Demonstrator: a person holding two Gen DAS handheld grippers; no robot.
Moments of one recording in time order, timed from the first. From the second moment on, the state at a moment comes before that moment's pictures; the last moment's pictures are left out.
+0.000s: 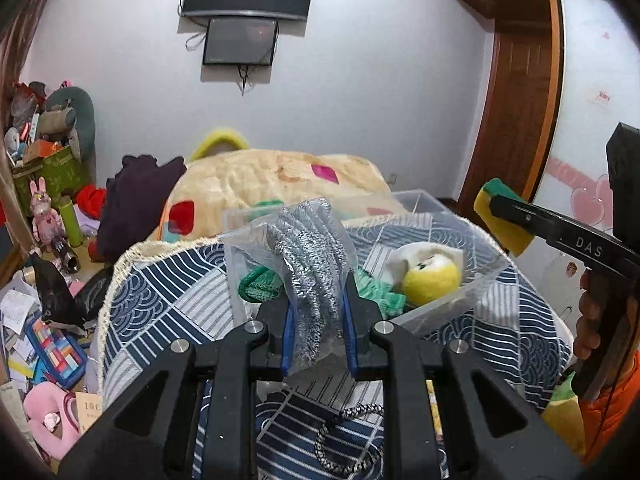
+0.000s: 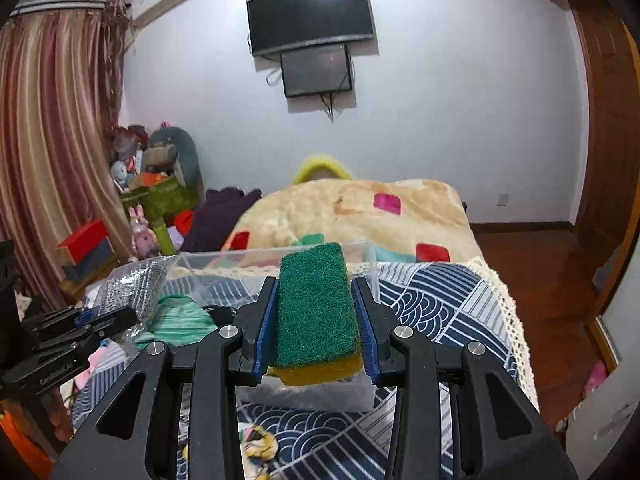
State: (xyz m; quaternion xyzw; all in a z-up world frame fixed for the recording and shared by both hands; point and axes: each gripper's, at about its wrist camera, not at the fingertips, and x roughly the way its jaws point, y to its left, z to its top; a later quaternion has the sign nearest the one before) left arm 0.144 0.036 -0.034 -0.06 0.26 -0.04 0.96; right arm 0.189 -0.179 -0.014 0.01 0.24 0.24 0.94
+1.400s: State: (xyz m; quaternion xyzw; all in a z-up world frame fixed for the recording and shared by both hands) left arm 0.099 0.022 -0.002 -0.05 0.22 -0.03 0.97; right arm 0.152 -0.170 -0.005 -0.05 0.22 0.26 0.94
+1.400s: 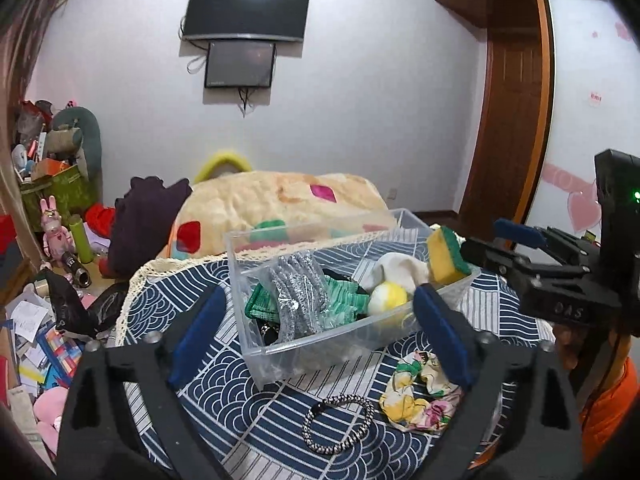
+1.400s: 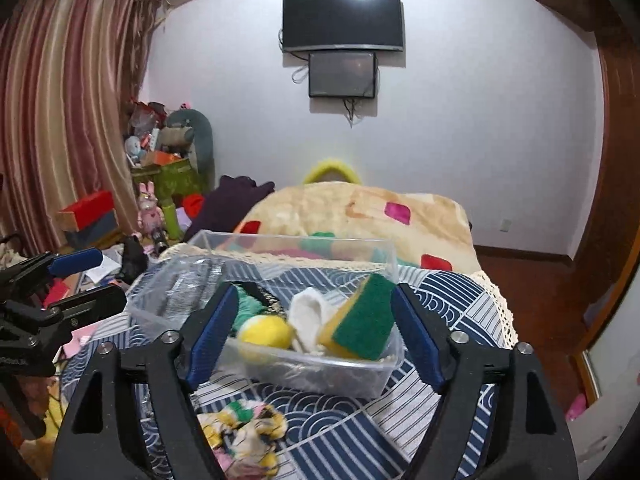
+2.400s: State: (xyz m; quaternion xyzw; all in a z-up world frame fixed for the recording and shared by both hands) left arm 0.080 0.008 -0.113 -0.06 0.34 -0.04 0.94; right arm 0.117 -0.150 -0.111 -0.05 0.35 0.31 0.88
